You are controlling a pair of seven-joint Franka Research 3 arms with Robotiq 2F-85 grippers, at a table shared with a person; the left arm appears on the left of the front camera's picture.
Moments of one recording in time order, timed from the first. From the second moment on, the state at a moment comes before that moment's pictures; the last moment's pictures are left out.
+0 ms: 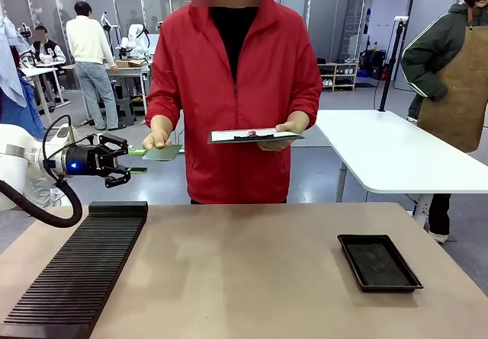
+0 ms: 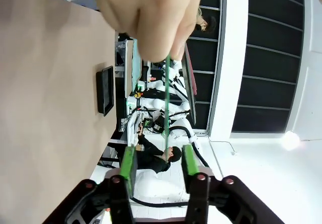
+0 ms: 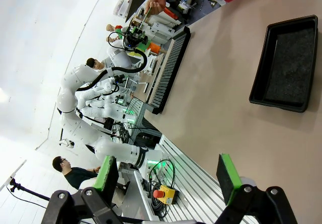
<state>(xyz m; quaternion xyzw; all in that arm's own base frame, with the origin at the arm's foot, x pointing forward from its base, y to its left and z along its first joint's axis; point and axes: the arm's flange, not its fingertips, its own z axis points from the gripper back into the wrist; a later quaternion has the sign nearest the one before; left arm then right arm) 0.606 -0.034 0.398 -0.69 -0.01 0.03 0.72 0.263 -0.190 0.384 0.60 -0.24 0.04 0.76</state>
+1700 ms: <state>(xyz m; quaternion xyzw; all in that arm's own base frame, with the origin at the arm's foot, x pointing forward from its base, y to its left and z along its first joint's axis) 0.606 -0.032 0.397 -0.69 -0.01 0.03 0.72 0.263 -0.190 0.384 0.60 -0.24 0.04 0.76</state>
